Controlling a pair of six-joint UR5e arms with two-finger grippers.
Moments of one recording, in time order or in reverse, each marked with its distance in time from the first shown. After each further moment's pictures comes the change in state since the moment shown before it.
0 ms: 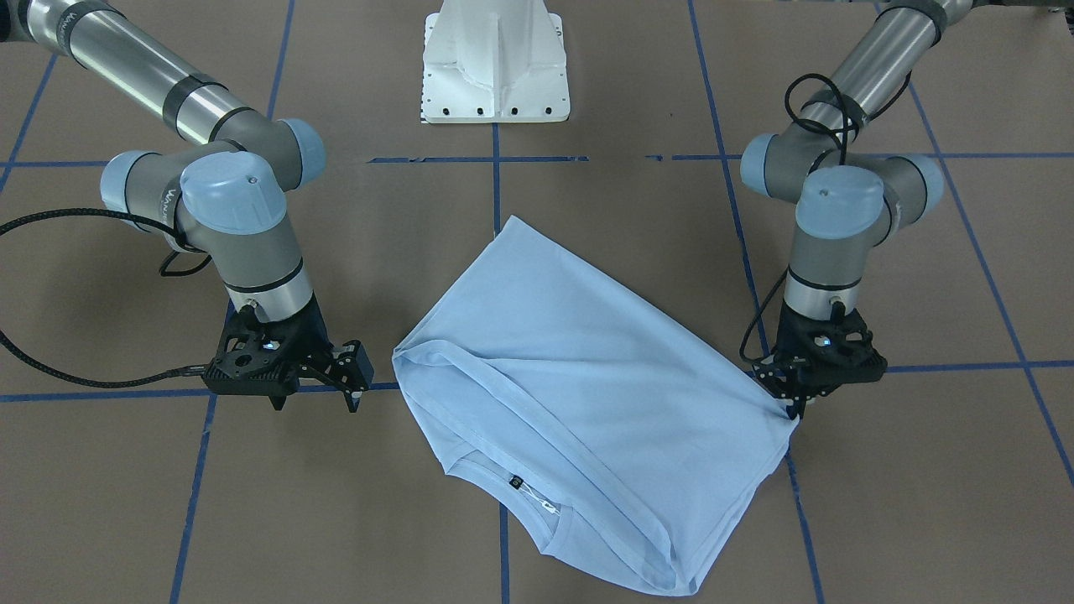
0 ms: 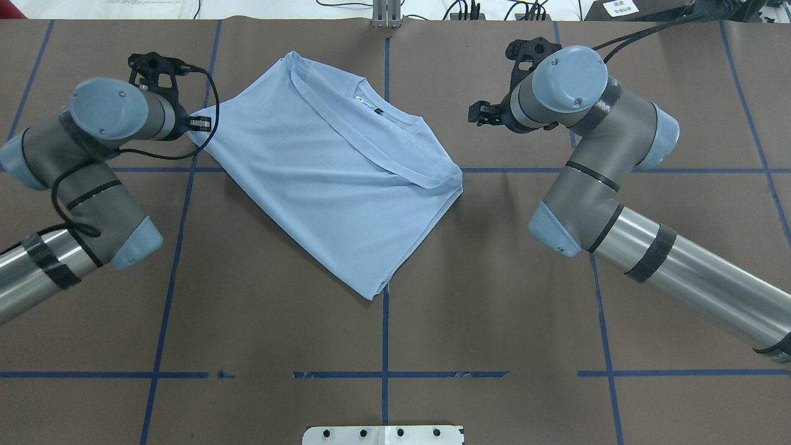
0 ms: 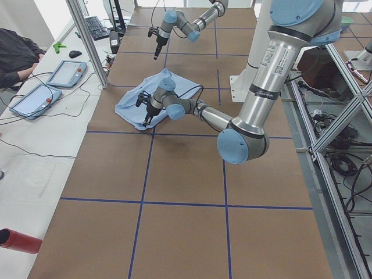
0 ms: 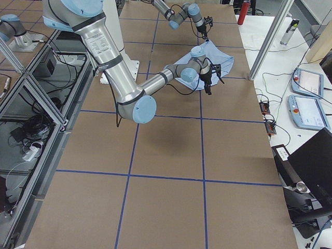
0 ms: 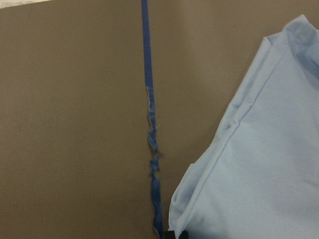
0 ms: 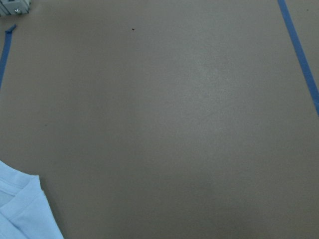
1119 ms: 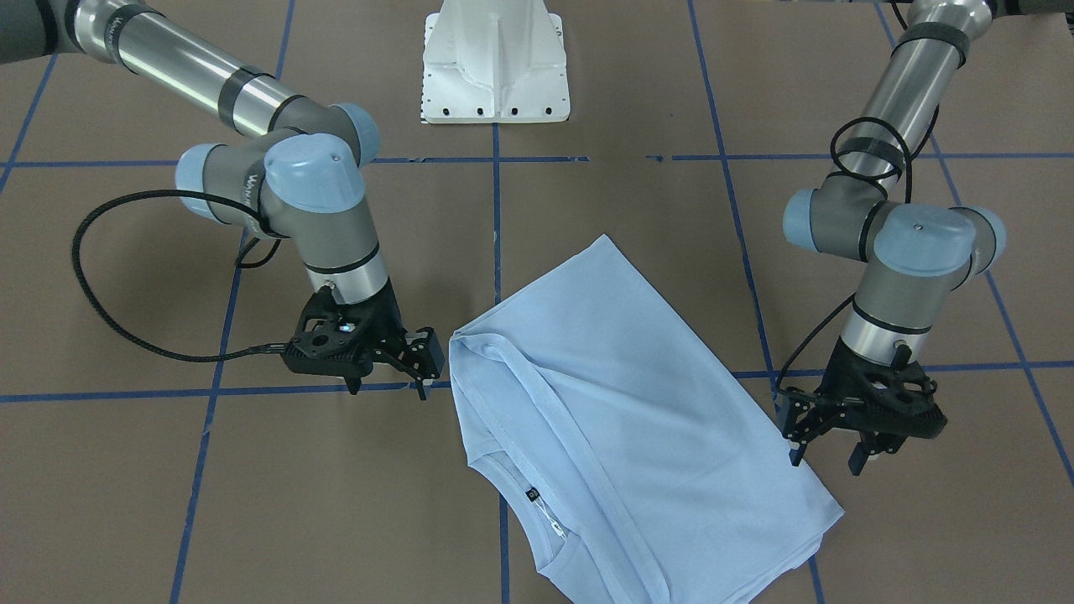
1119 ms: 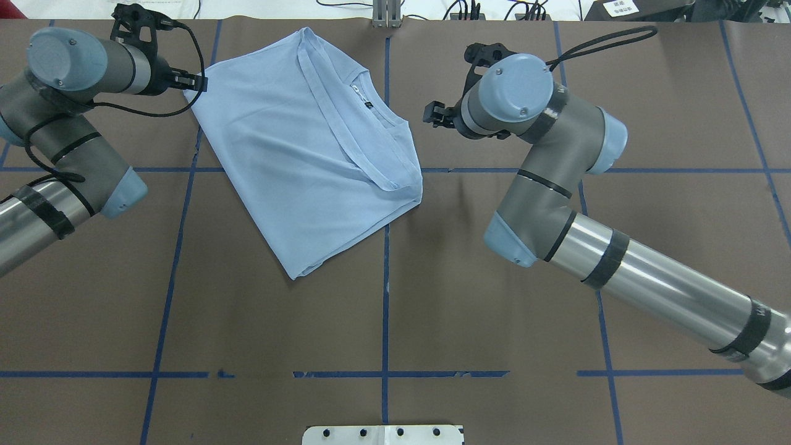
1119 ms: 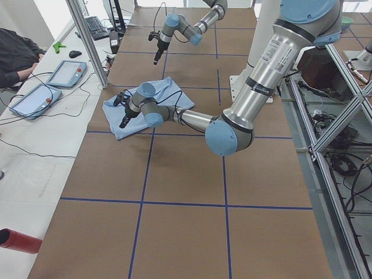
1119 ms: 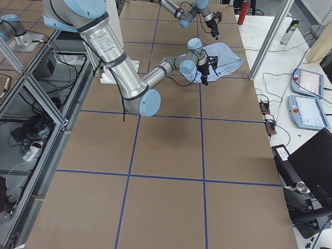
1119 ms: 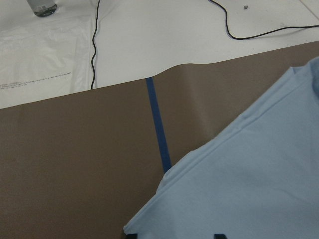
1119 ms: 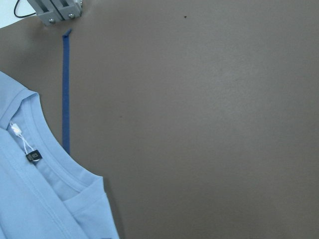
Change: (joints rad) left arm -0.097 -0.017 0.098 -0.294 -0.144 0.155; right arm -0.089 0.141 -0.074 -0.007 -0.068 0.191
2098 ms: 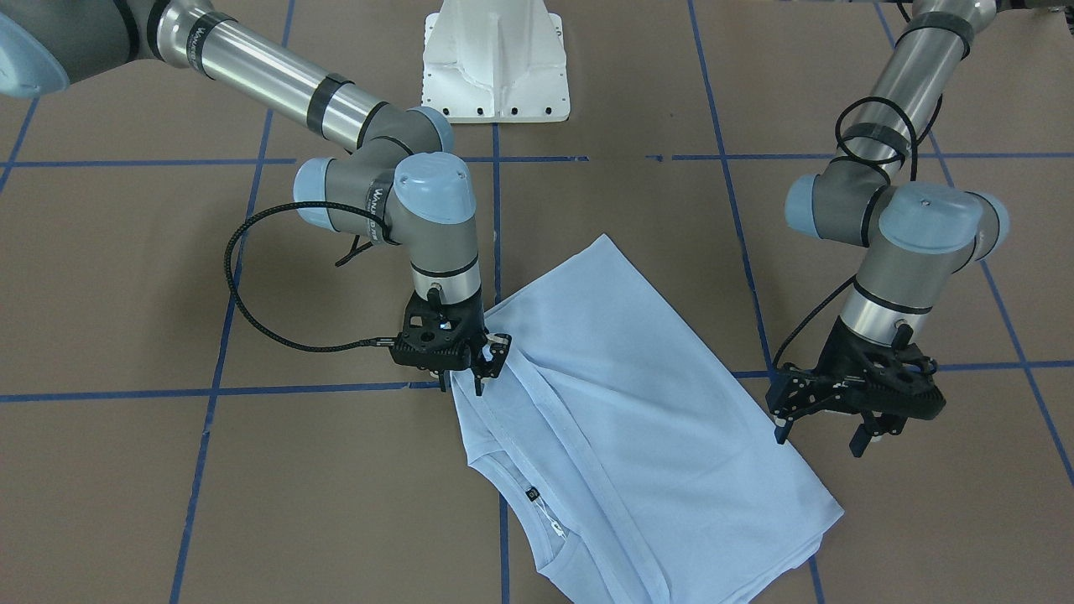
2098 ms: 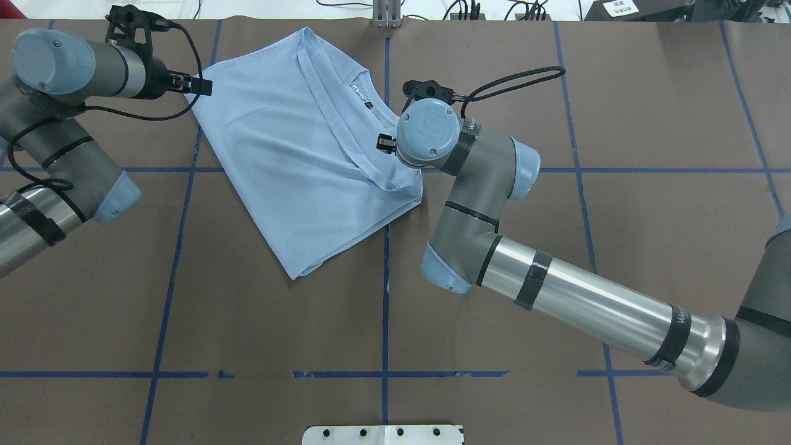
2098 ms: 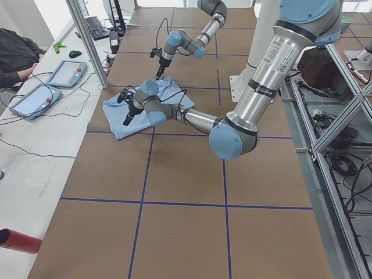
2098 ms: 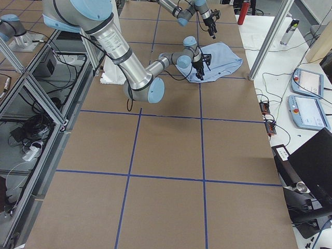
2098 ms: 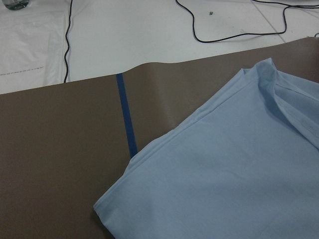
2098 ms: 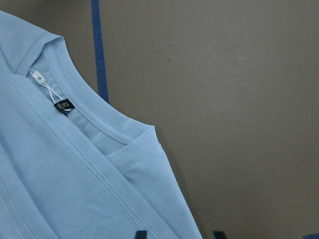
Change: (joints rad) left arm 0.003 0.021 -0.038 -0.002 -0.017 -0.020; right arm -0.099 0.120 -0.169 -0.003 -0.070 0.041
